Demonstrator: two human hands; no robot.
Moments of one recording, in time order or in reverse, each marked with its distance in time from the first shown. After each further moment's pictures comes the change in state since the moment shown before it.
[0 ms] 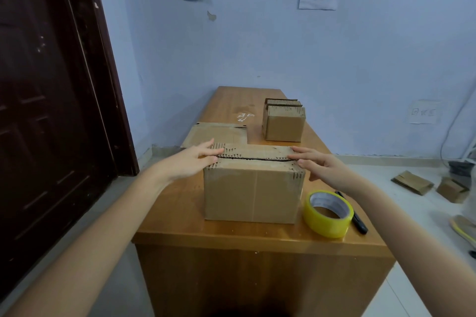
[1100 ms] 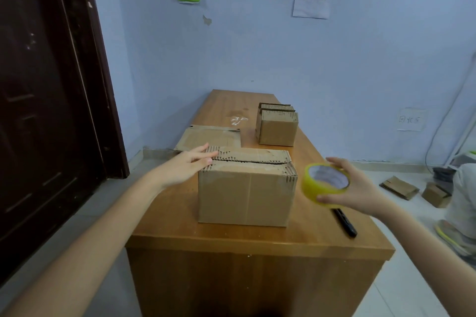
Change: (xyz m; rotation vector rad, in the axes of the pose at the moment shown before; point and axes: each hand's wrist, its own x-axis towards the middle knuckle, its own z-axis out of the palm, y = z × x) left_hand -0.001 -0.005 0.005 -0.075 0.026 0.045; right_hand -0.046 0.027 -0.028 -0.115 0.216 0.095
